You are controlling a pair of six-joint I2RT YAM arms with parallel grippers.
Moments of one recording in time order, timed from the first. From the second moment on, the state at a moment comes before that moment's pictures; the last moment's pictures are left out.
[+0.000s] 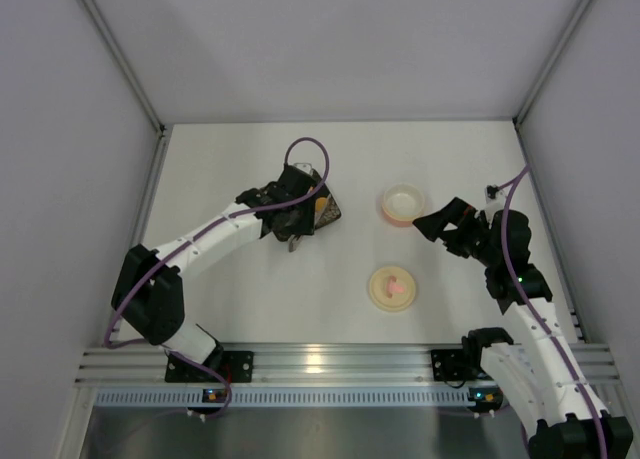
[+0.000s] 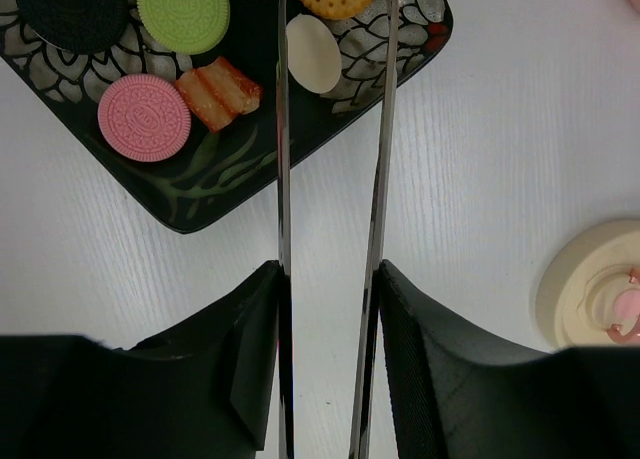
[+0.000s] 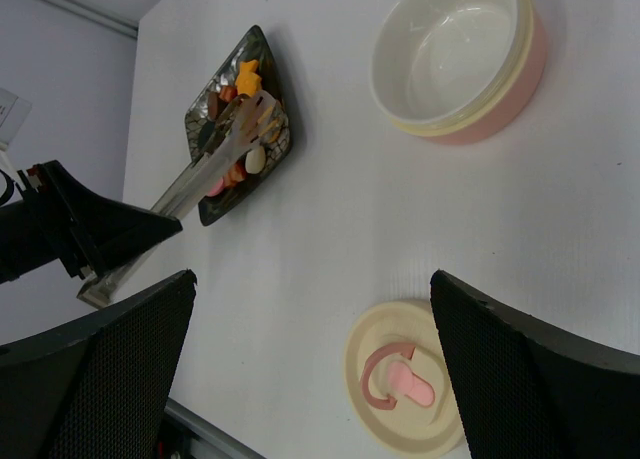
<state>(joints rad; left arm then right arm) -0.66 1.55 1.19 -0.59 -0.15 -0.49 0.09 0.68 0.56 -0.28 -0.35 0.69</state>
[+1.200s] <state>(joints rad) -0.84 1.63 1.60 -0.68 -0.17 -0.47 0.09 0.65 0.60 -0.34 -0.29 0.67</state>
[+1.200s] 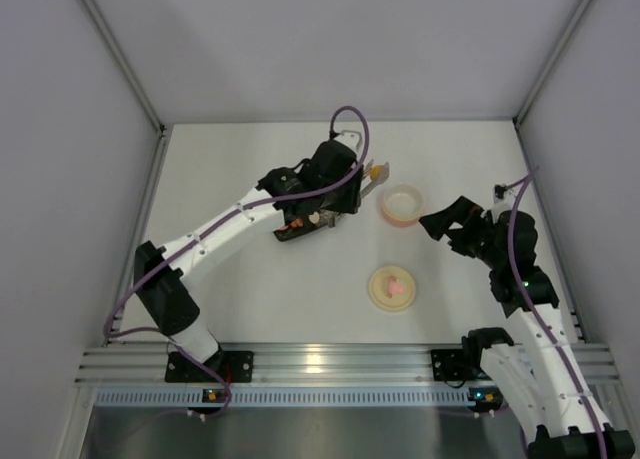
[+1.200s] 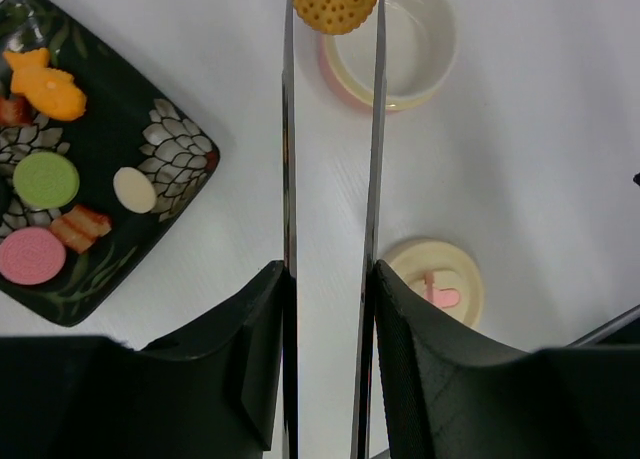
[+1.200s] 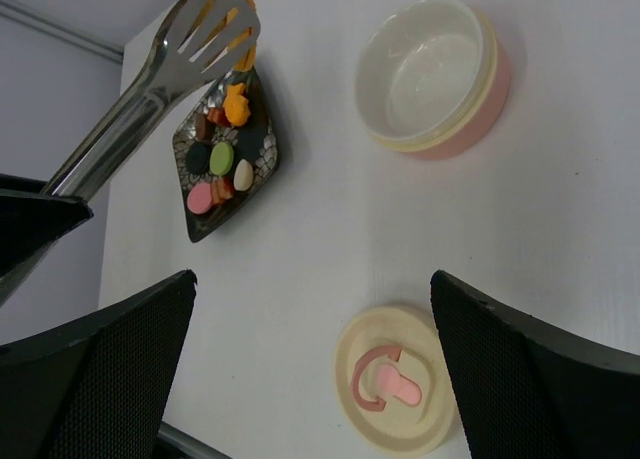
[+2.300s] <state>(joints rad) -0.94 1.94 1.77 -0.68 -0.17 -0.47 0.09 0.57 0.68 -0.52 -0.16 0.60</state>
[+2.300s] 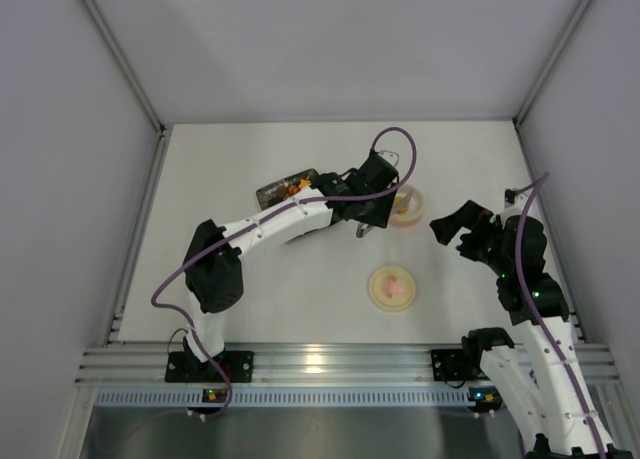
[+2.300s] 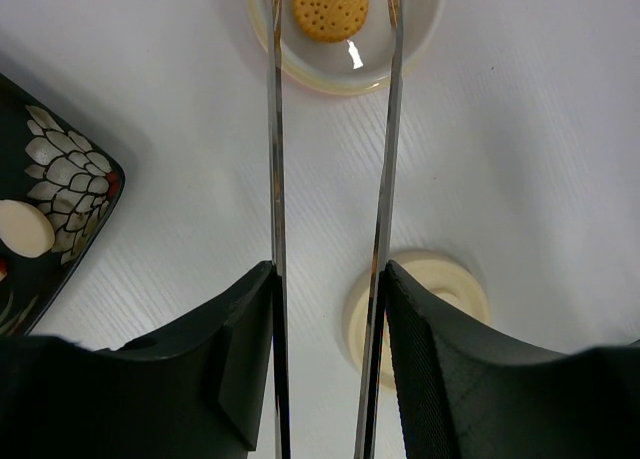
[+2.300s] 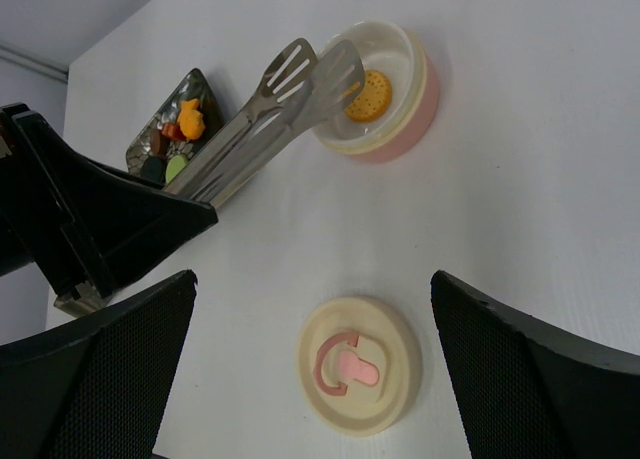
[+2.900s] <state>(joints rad) -0.93 1.75 1.67 -0.71 -0.30 -0.50 0.09 0.59 0.68 -0.52 -0.16 0.60</state>
